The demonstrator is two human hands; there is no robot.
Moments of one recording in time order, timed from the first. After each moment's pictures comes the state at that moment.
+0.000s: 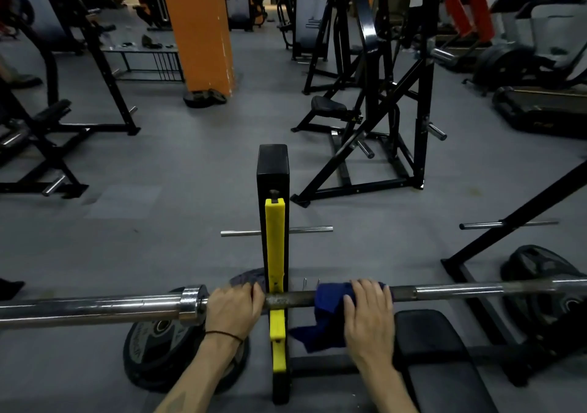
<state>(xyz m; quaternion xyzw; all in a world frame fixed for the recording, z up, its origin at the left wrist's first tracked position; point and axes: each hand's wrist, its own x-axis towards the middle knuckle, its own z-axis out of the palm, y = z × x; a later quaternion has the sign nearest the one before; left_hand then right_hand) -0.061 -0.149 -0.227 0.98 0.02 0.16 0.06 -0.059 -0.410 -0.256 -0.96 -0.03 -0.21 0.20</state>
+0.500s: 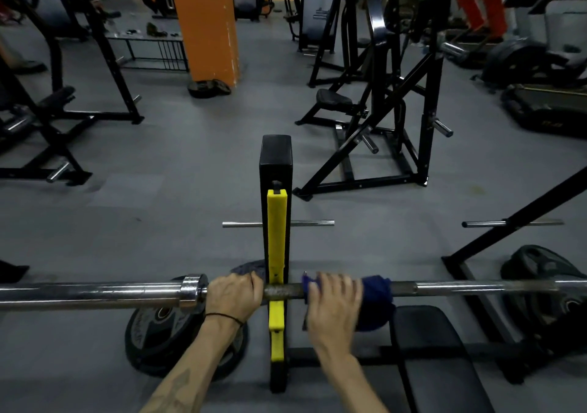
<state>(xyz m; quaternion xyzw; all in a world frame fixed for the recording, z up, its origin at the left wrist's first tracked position) -0.052 -0.151 -0.224 0.99 0.07 0.13 0.07 -0.058 -0.347 -0.255 -0.95 -0.01 -0.21 0.21</state>
